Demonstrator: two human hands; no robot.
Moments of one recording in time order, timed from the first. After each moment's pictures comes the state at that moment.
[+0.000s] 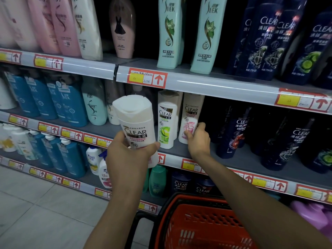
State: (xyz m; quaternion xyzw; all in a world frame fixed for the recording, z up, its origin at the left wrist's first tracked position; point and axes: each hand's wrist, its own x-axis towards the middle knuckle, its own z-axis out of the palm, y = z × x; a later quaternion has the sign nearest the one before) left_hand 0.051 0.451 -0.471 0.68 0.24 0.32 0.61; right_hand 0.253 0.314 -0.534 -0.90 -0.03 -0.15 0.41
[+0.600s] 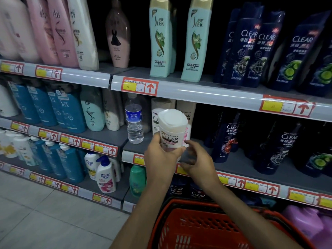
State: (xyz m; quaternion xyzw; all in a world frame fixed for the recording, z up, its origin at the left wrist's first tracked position) left_hand 0.113 0.389 -0.495 0.71 0.13 0.30 0.62; right_hand 0.182 0.260 -0.545 -0.86 -0.19 -0.09 0.47
